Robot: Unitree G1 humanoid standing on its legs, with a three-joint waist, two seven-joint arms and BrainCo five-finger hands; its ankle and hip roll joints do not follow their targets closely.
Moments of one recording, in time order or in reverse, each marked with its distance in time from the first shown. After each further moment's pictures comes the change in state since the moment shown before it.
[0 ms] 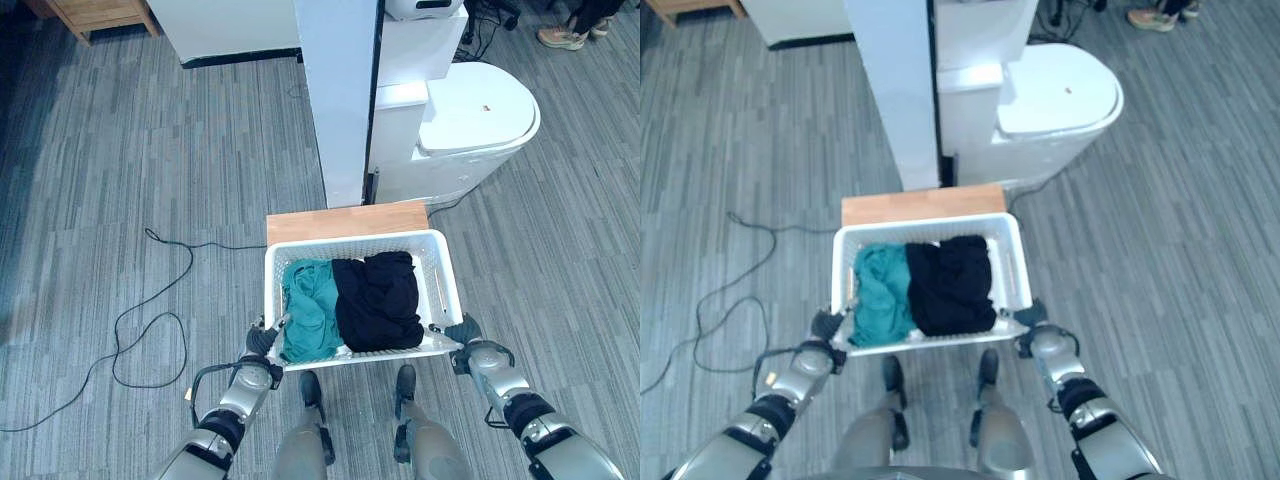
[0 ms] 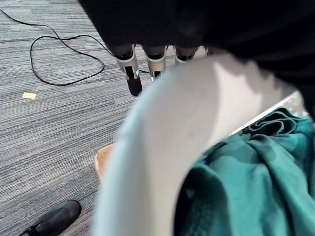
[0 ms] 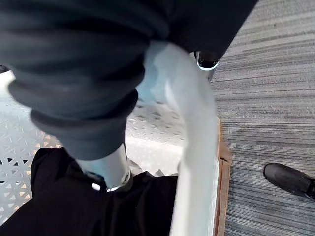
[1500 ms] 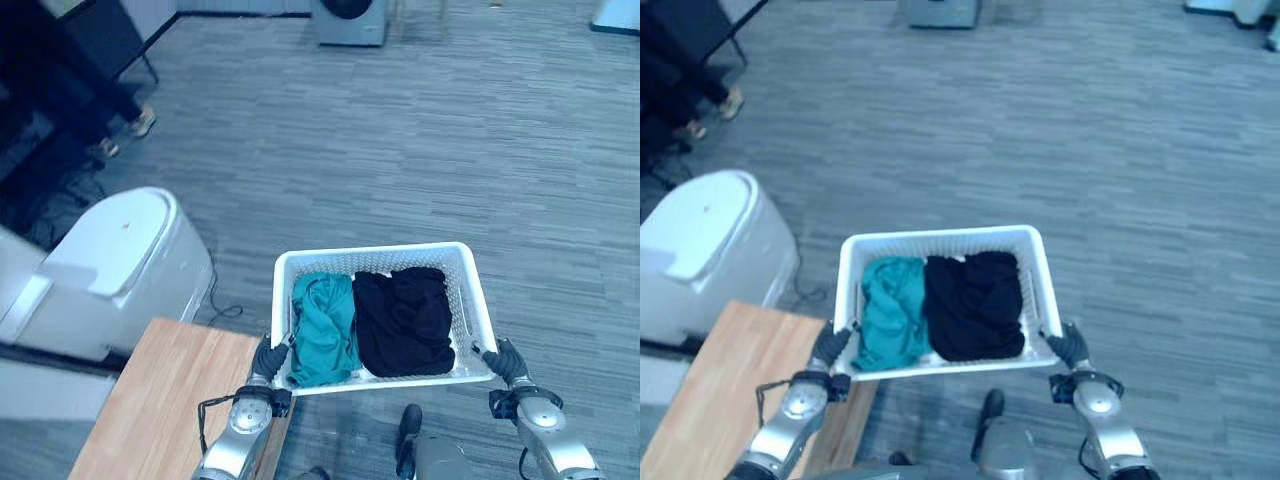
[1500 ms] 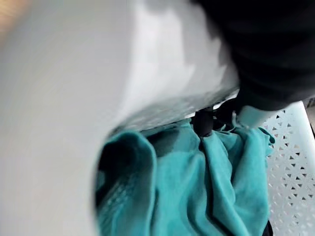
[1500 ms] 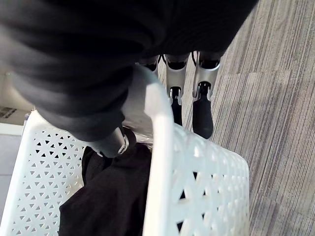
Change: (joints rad) left arm 0.395 -0.010 0.097 -0.628 -0.012 -0.012 -0.117; right arm 0.484 -0.118 -0.218 -0.612 -0.032 -0.007 0.083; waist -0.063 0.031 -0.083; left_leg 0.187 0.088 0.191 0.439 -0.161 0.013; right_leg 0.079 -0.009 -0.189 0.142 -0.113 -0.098
